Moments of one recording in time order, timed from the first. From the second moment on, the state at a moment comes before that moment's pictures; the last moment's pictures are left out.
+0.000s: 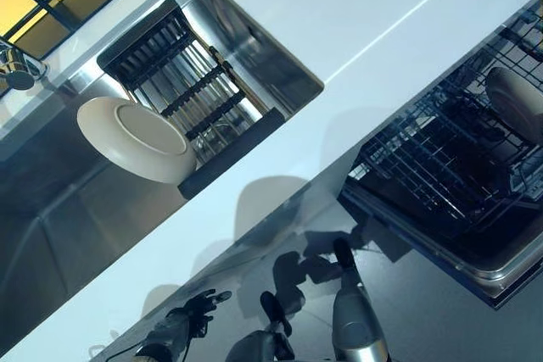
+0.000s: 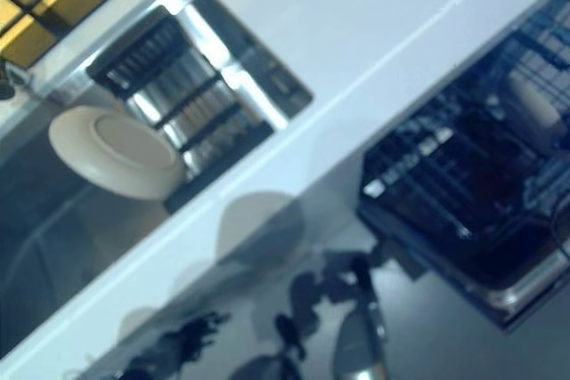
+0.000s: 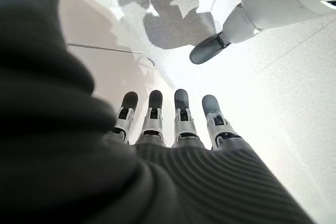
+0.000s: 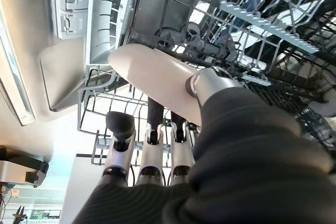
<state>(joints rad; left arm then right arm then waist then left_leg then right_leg) -0.13 0.25 -0.22 1.12 -0.33 0.05 -0.18 -0.61 -1.28 0.21 0.61 -0.26 0.15 0.21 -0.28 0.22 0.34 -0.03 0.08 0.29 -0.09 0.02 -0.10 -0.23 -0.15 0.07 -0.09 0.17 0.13</state>
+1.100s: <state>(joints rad) -0.15 0.26 -0.22 1.12 -0.33 0.05 -0.20 -0.62 -1.24 0.25 0.81 -0.36 0.17 0.14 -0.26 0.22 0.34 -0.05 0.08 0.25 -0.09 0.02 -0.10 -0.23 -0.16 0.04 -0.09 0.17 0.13</state>
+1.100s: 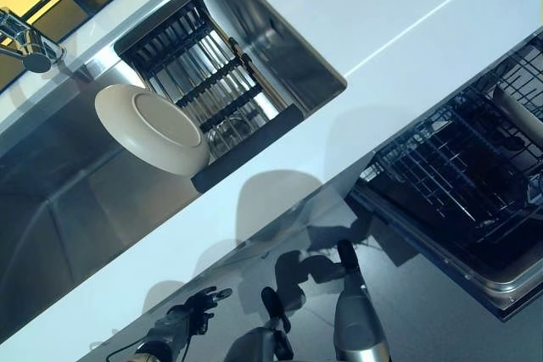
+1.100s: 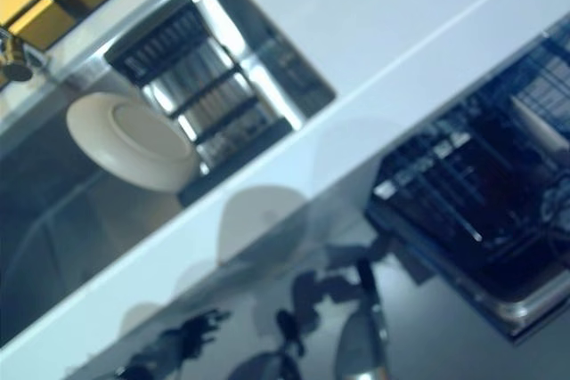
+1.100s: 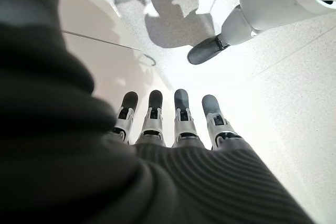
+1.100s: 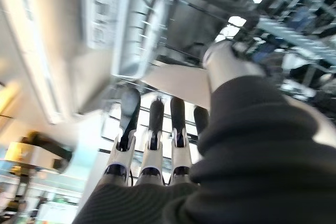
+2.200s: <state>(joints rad) -0.09 0.29 -0.21 1.20 -0.29 0.08 -0.17 -0.43 -1.48 0.05 0.81 -0.28 0.14 0.14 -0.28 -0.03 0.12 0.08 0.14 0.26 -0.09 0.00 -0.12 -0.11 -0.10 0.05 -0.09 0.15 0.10</state>
